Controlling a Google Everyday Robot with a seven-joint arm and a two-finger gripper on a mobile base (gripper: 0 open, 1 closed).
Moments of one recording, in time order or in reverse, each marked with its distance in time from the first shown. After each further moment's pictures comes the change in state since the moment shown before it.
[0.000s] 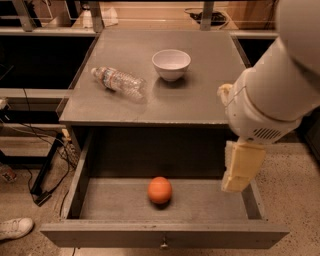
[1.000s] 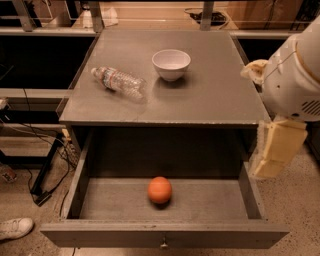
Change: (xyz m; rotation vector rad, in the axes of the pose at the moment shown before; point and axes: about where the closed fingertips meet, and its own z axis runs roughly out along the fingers) arm 0.020 -0.014 -0.047 0.002 -0.045 0.022
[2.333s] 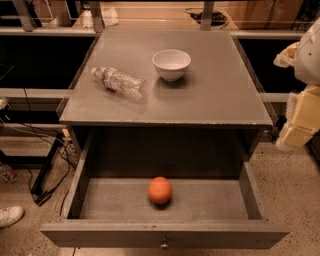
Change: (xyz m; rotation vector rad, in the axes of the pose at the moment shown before) arm 0.058 -0.046 -0.006 -0.041 0.057 0.156
